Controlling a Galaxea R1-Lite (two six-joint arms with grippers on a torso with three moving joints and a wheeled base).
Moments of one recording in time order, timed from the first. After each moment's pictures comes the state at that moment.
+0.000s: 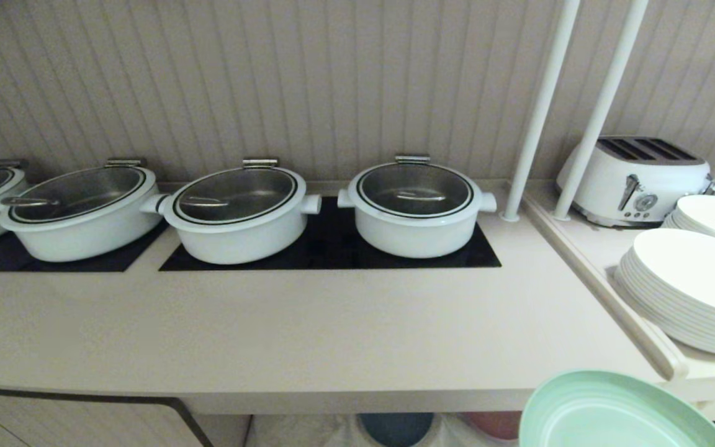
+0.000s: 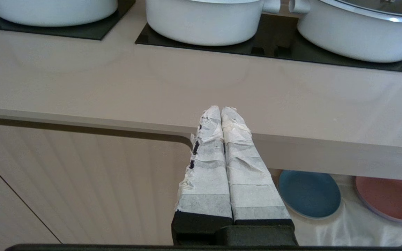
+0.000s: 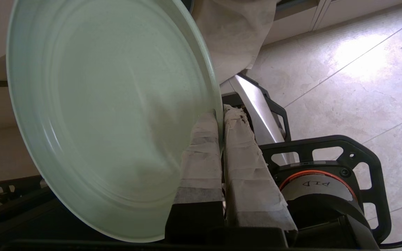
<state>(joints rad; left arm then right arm) 0.00 0.00 0.00 0.00 0.03 -0.11 0.26 0.84 -0.62 0.69 0.02 0.61</state>
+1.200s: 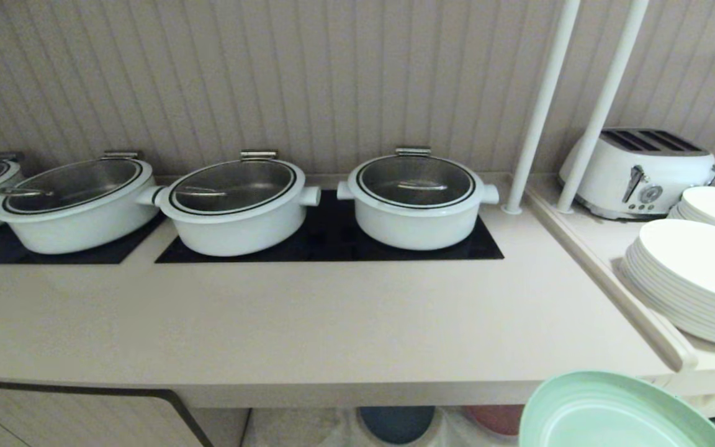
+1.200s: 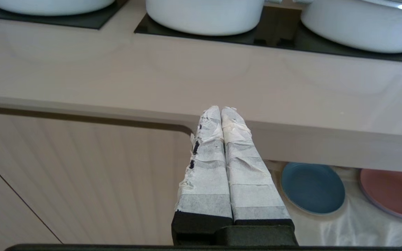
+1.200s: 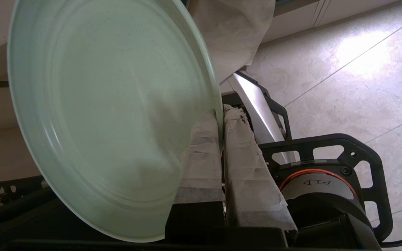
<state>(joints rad) 0.00 0.00 0.00 0.00 0.03 -0.11 0.26 0.85 -0.62 0.69 0.02 0.61</state>
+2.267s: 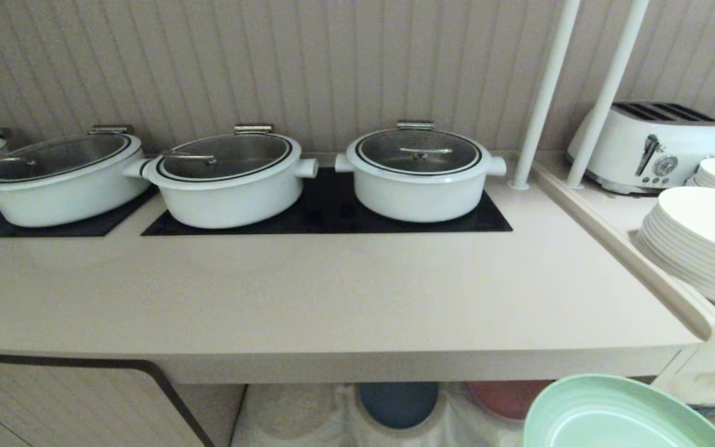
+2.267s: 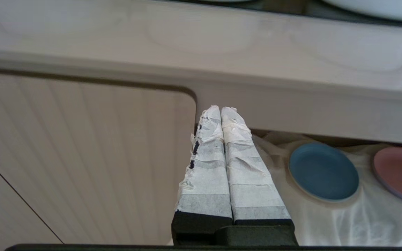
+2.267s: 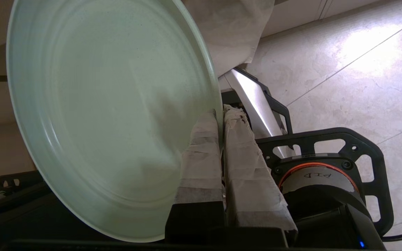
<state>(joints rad) 0.00 0.00 0.00 0.00 0.03 -0.11 0.26 0.82 -0.63 0.72 0.04 0.62</state>
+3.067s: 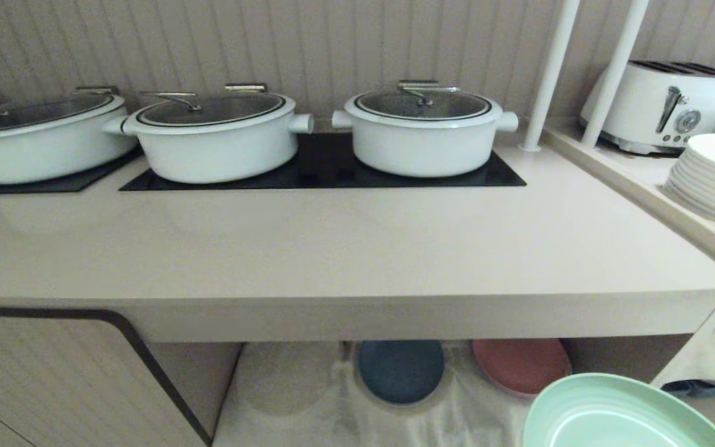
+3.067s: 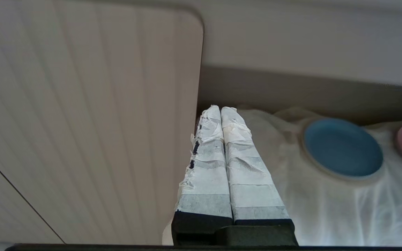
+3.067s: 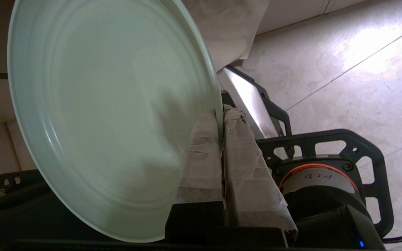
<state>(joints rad) 0.00 0.00 0.00 0.00 0.03 -0.11 0.27 0.81 -0.63 0.72 0.04 0.61</state>
